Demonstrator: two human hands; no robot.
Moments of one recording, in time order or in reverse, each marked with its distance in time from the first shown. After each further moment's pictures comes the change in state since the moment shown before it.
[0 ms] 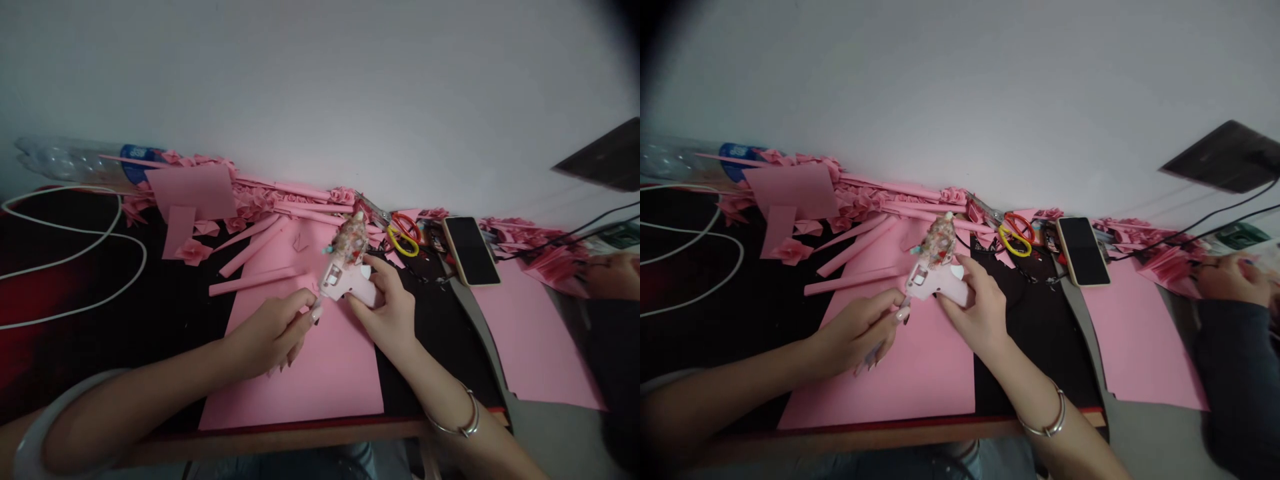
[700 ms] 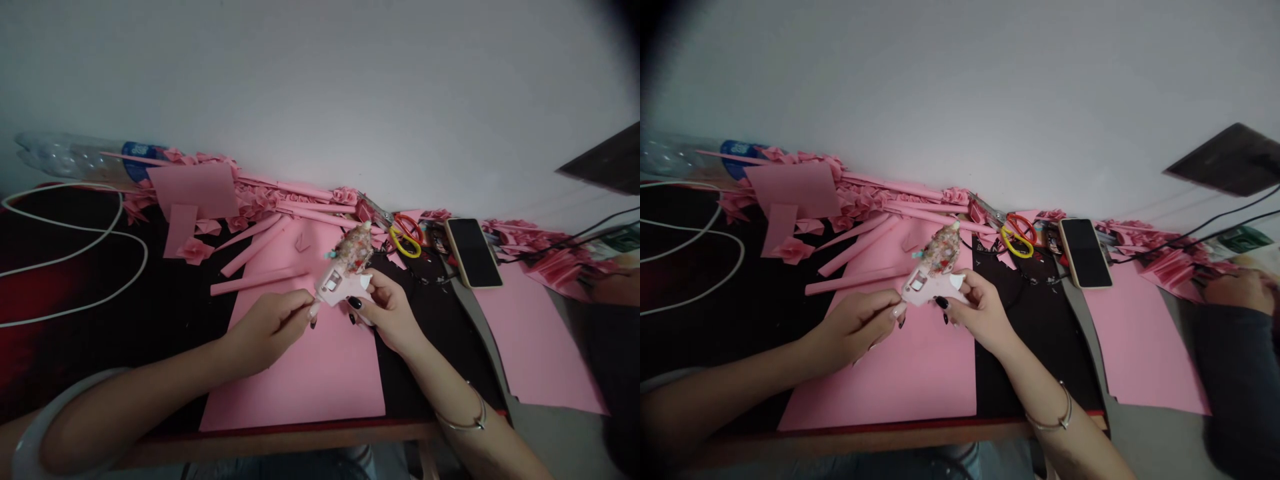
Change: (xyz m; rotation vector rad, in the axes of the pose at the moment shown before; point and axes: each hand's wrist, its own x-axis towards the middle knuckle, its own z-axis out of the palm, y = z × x) left_hand 0.001 0.009 -0.008 0.204 0.171 0.174; right_hand 0.006 -0.002 -0.003 0.882 -0.379 0.391
